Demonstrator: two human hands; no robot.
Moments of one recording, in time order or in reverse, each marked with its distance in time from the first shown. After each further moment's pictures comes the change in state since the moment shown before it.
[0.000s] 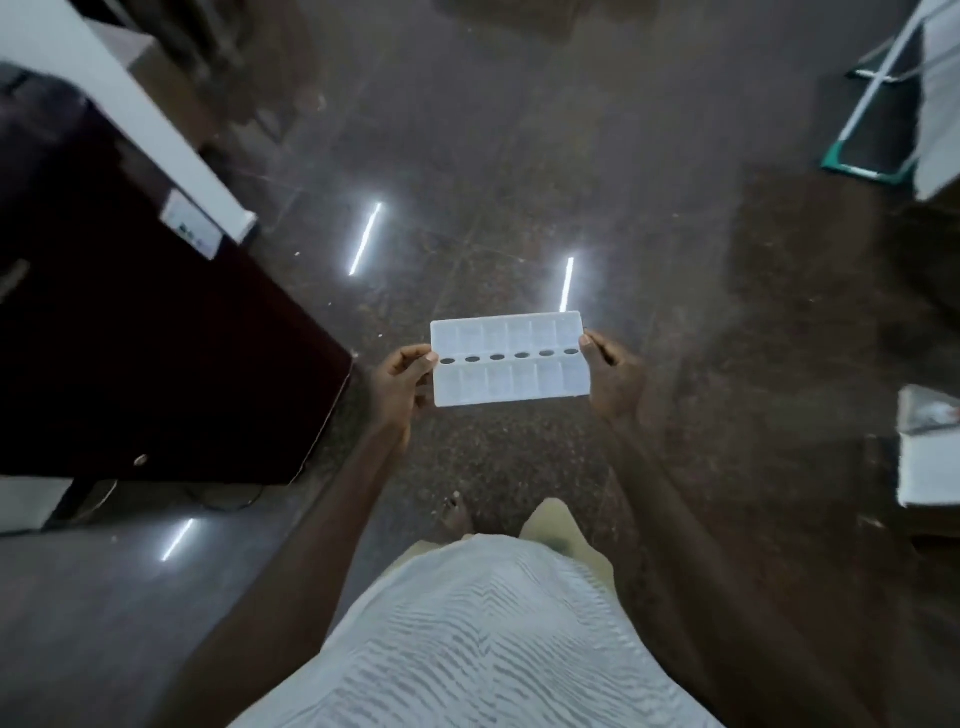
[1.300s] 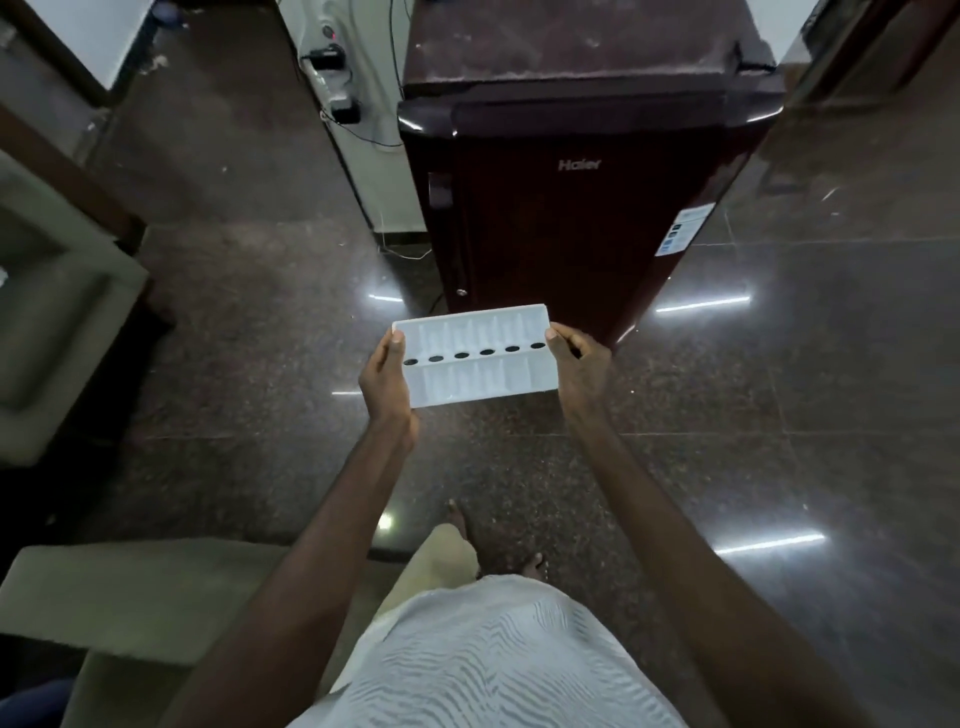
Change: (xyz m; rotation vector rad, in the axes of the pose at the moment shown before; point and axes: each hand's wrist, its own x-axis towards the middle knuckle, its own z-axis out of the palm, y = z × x) left_hand -0.106 -0.017 -0.257 -0.823 1.321 0.212; right_hand -0.142 -0.072 0.365 -0.203 -1.176 -0.358
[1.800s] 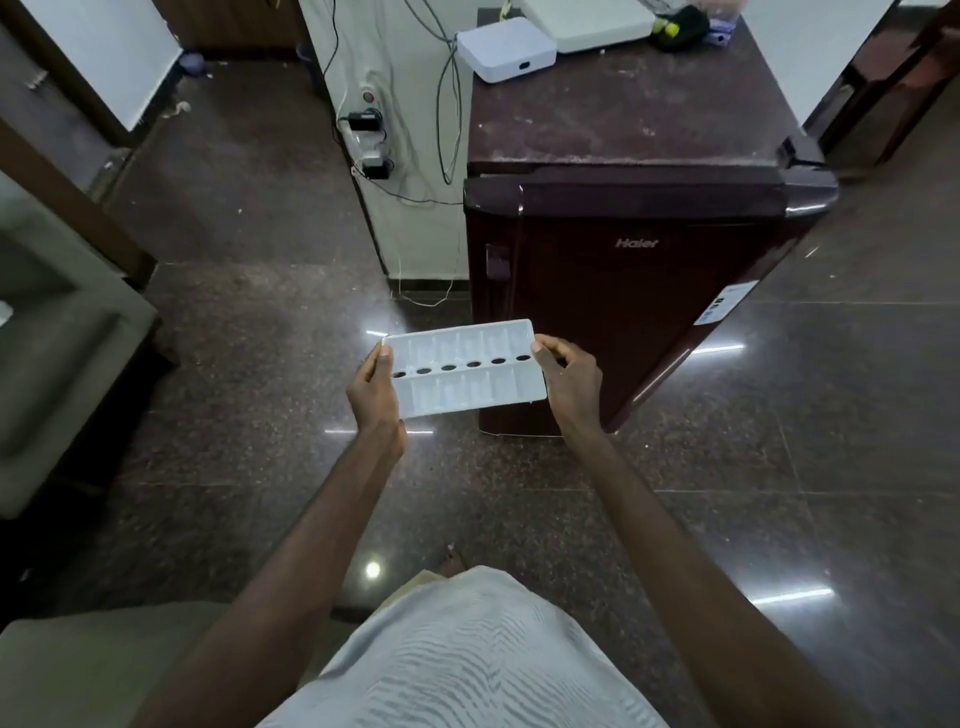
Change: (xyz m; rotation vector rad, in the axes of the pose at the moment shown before) left_hand 0.111 0.071 -0.023 -0.005 0.061 0.023; right_hand 0.040 -0.055 0.109 -0.146 -0.084 -0.167
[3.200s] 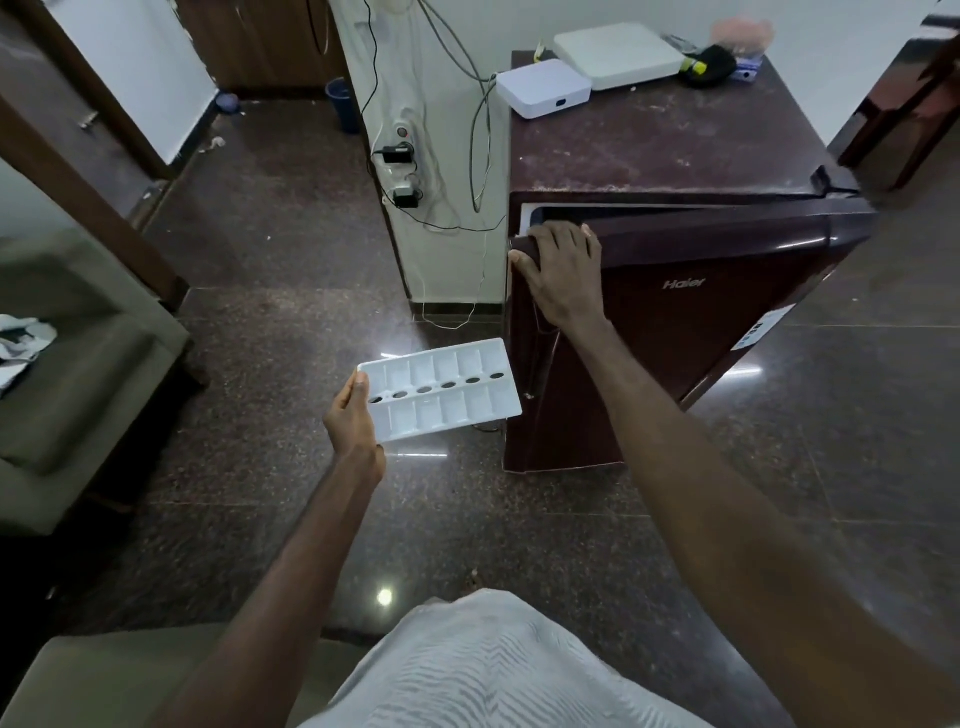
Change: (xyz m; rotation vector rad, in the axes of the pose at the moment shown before) left_hand 0.040 0.034 -0.073 -0.021 0.049 0.057; right_hand 0.118 -0.106 0.057 -0.850 0.076 -0.615
